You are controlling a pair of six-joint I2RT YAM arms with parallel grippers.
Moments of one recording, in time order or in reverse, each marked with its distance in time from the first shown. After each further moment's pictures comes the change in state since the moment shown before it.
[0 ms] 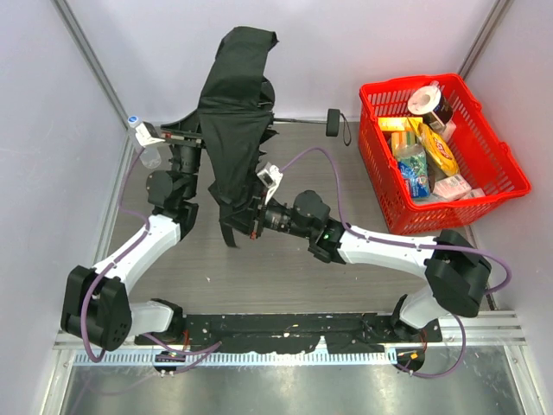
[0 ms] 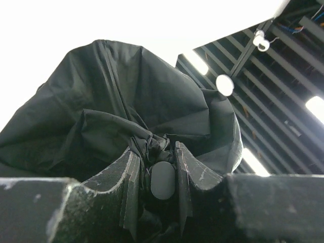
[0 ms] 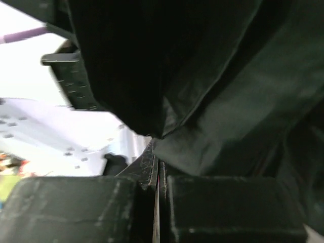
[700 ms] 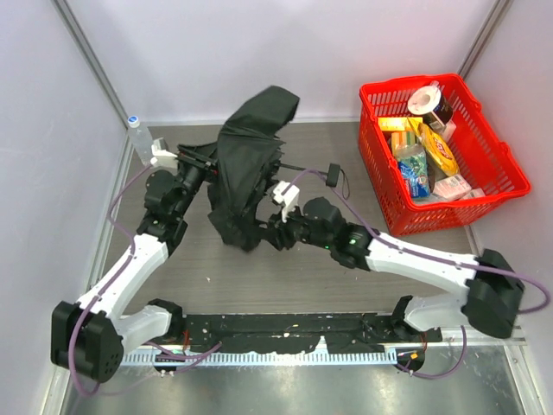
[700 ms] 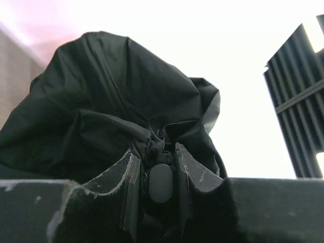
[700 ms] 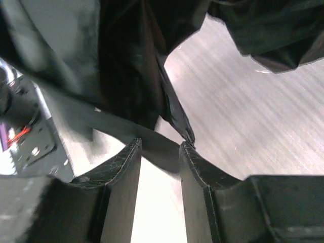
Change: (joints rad) left arm 0.035 -0.223 -0.093 -0.612 0.198 -0.047; right arm -0.038 -0.153 -0.055 -0.557 0.266 -0.456
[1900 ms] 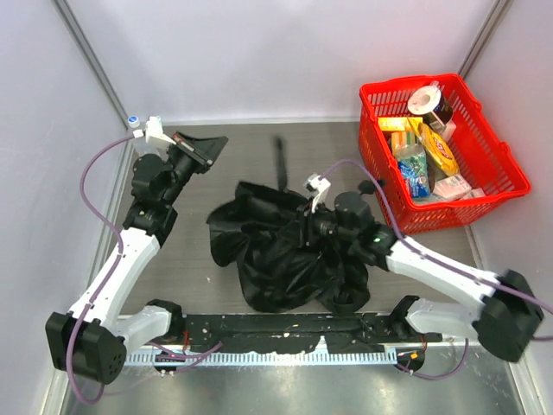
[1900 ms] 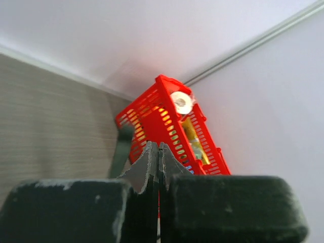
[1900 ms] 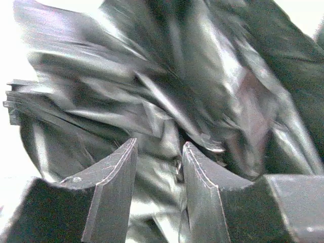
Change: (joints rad) left arm 0.061 0.014 0.165 -0.207 0.135 0.564; right arm -0.203 -0.262 -0.087 -0.140 -0.288 0.248
